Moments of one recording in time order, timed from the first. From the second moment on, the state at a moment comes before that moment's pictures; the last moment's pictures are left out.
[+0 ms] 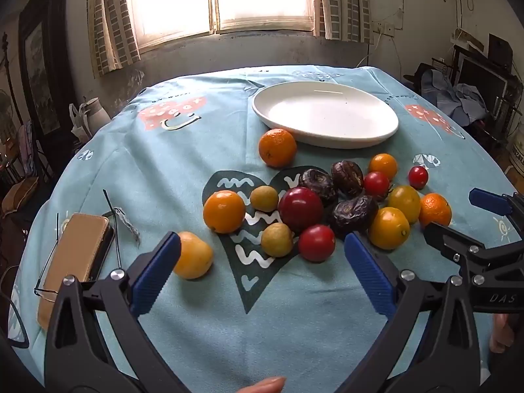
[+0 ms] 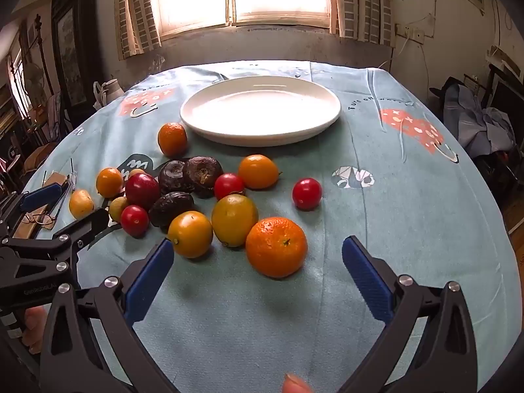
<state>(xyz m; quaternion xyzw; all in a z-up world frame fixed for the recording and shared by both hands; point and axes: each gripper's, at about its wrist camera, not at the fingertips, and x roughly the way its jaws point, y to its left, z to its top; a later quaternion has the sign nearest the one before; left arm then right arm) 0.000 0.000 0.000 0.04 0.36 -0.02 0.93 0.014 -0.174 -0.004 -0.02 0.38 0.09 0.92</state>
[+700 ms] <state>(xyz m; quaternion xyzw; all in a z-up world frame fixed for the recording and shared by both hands) -0.001 0.006 0.002 0.02 0.36 -0.02 0.93 0.014 -0.175 -0.003 -0.02 0.38 0.09 0.92</state>
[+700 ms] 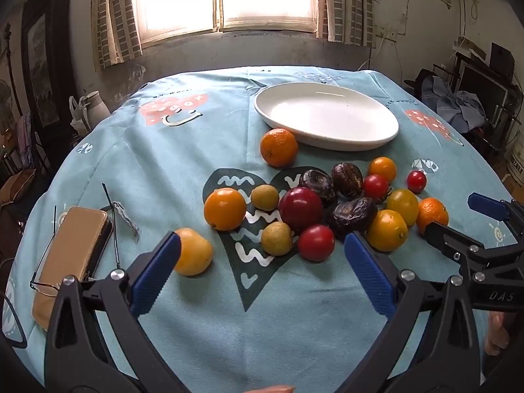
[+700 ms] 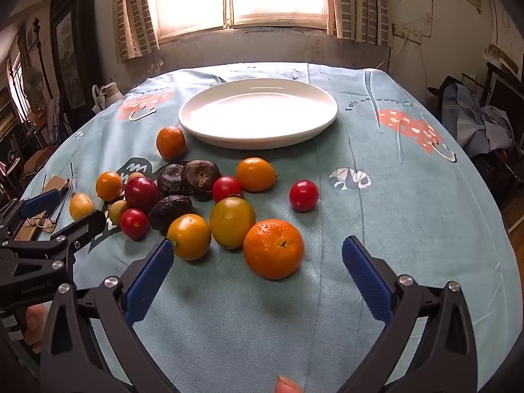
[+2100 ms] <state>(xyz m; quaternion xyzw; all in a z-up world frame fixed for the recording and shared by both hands) 0.001 0.010 -0.003 0.02 0.36 -0.02 0.93 0.014 -0.177 -0.002 -0.01 0.38 0.09 0.92</state>
